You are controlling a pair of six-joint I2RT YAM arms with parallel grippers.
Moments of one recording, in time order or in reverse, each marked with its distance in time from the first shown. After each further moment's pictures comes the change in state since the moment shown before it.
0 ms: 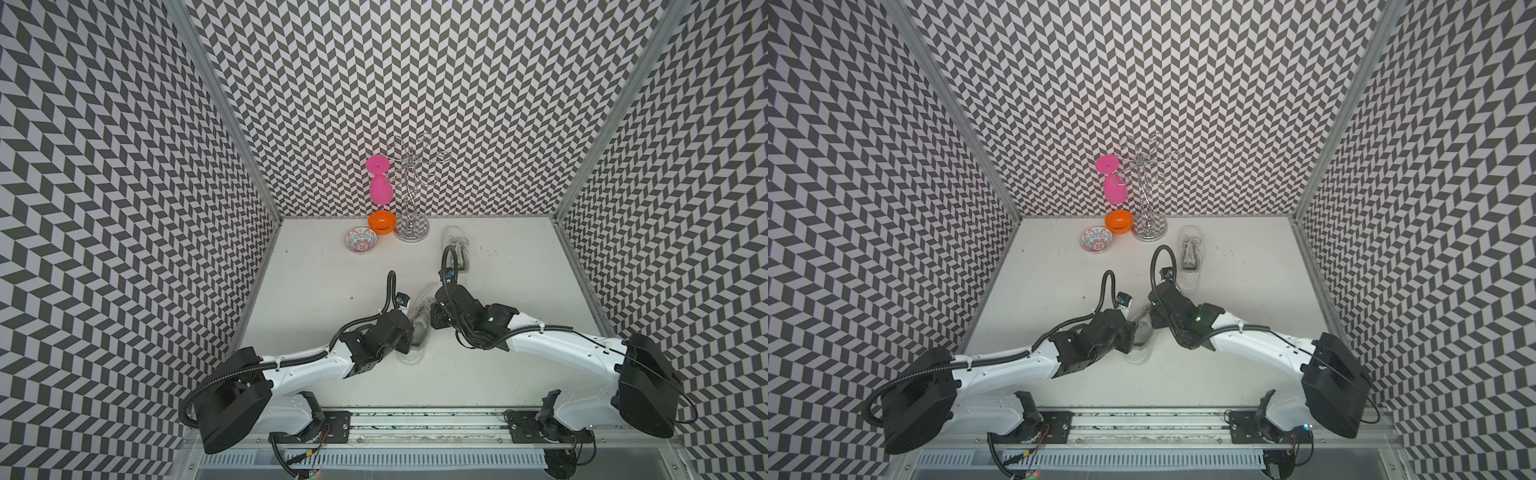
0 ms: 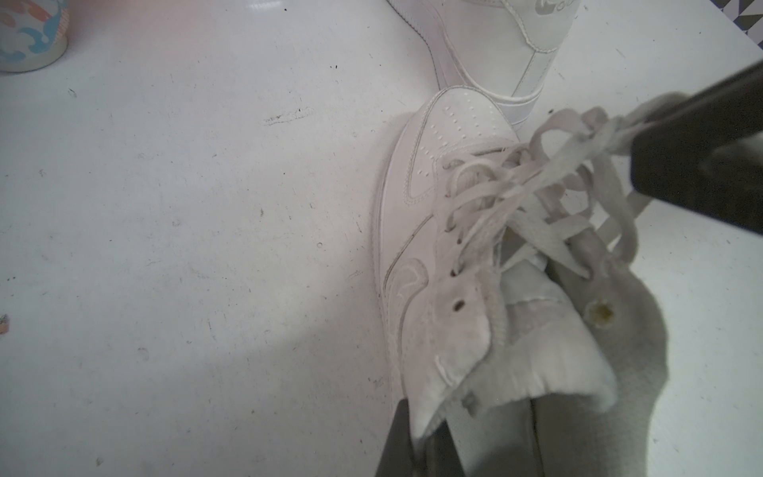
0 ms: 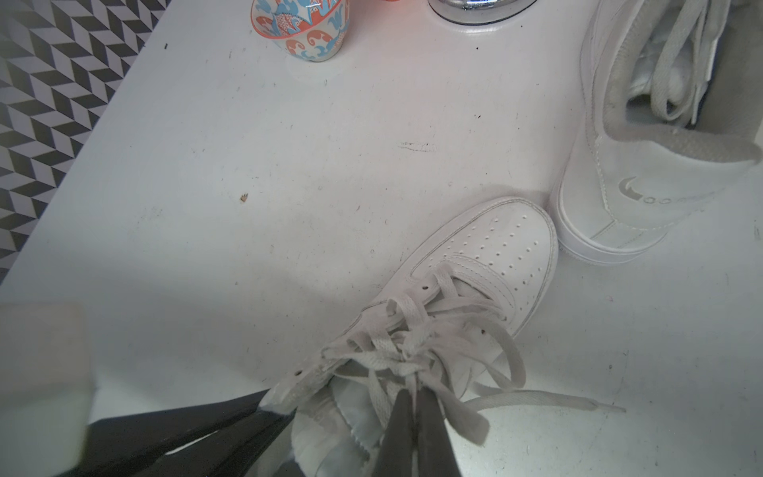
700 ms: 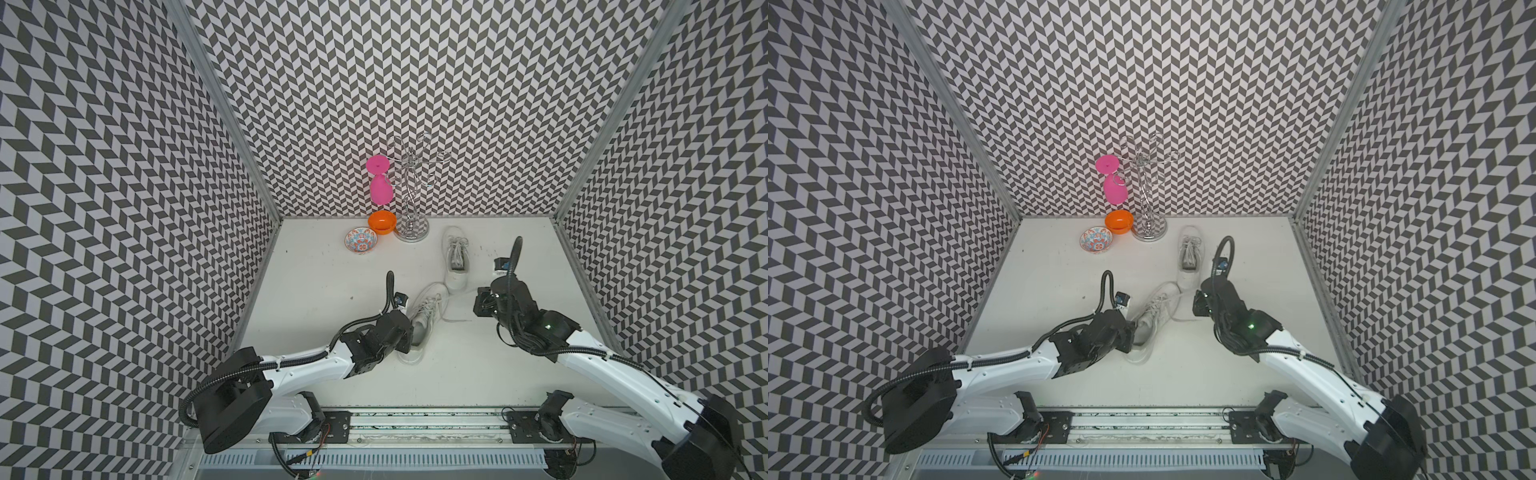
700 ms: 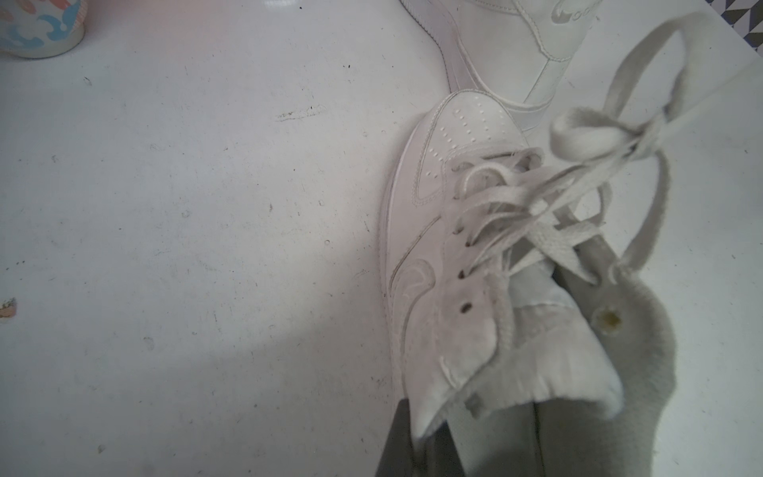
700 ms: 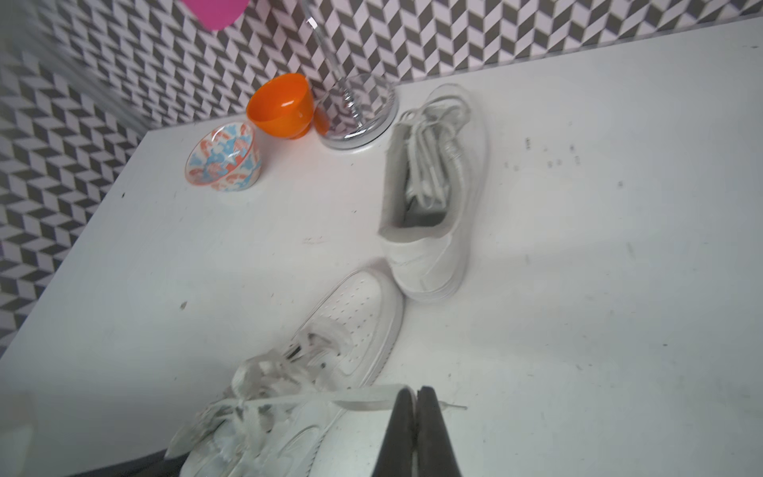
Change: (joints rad) left arm -0.003 0.000 0.000 -0.003 -0.021 -0.039; right arm -0.297 -0.394 -0.156 -0.054 0.043 -0.066
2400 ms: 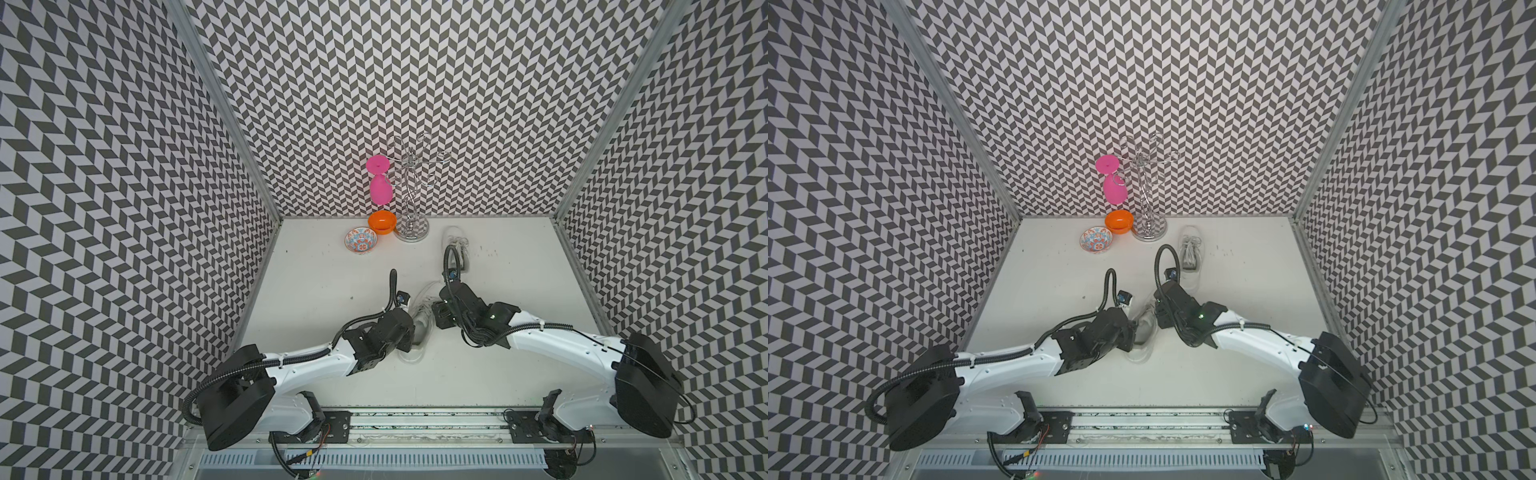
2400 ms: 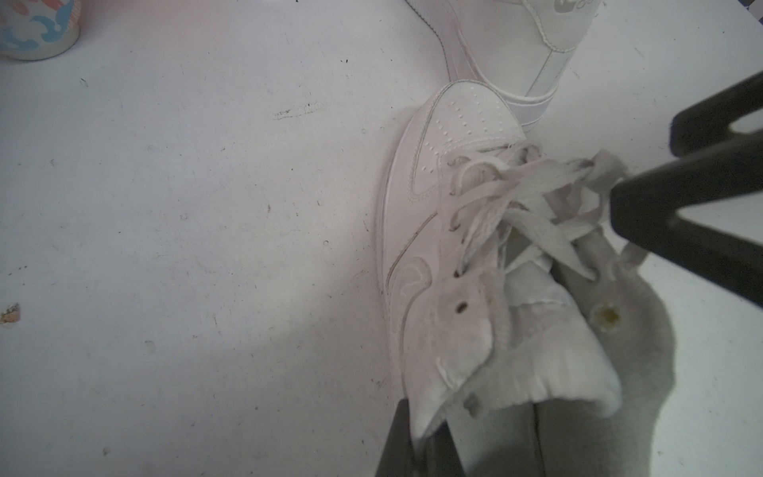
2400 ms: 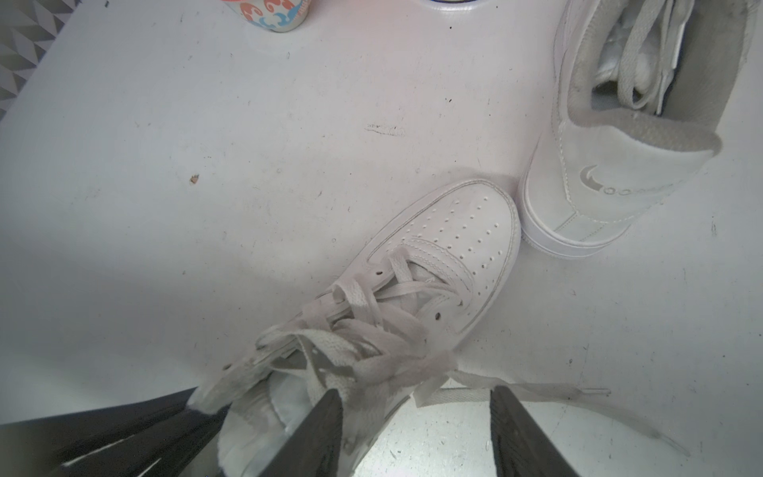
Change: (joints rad) left arm 0.000 0.023 0.035 -0.037 0.004 0.008; right arm 0.251 0.413 0.132 0.044 -0.052 -0.006
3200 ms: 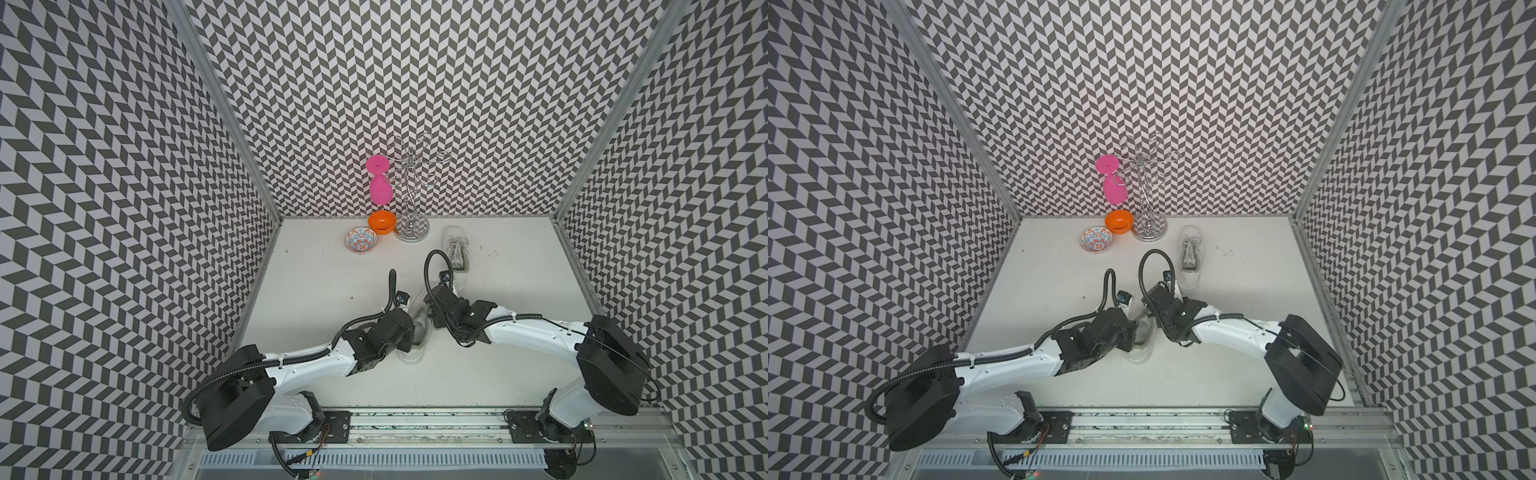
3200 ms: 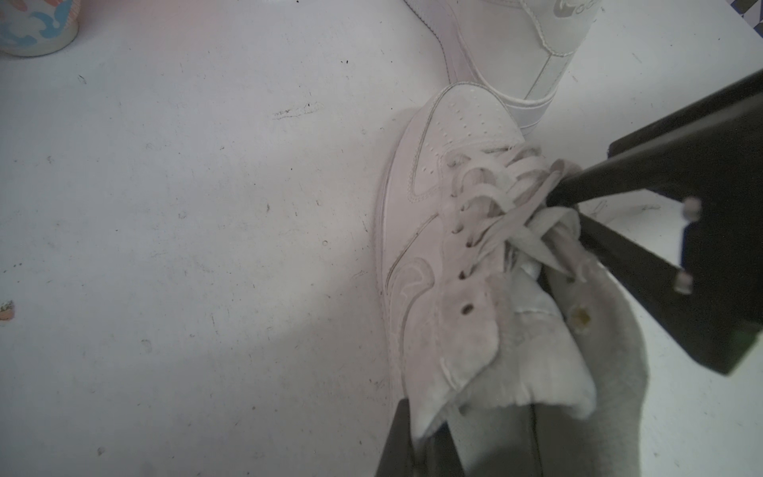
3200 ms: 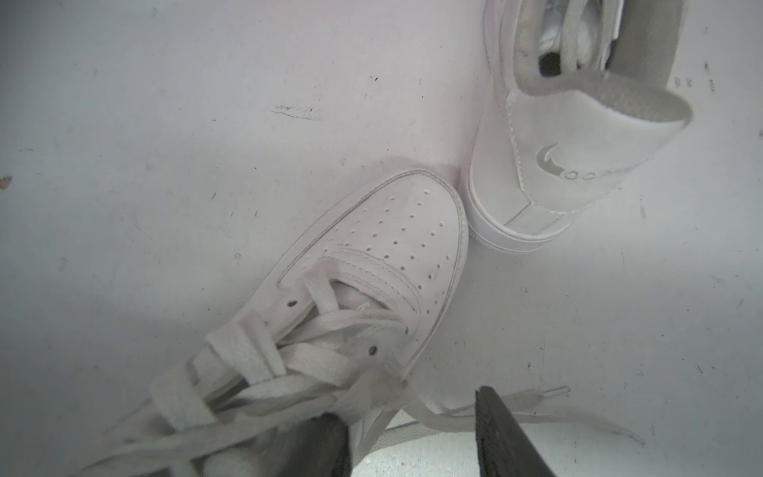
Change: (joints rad) left arm 0.000 -0.003 -0.008 0.012 0.001 -0.009; right arm 0.020 0.163 0.057 -0.043 0.216 0.083
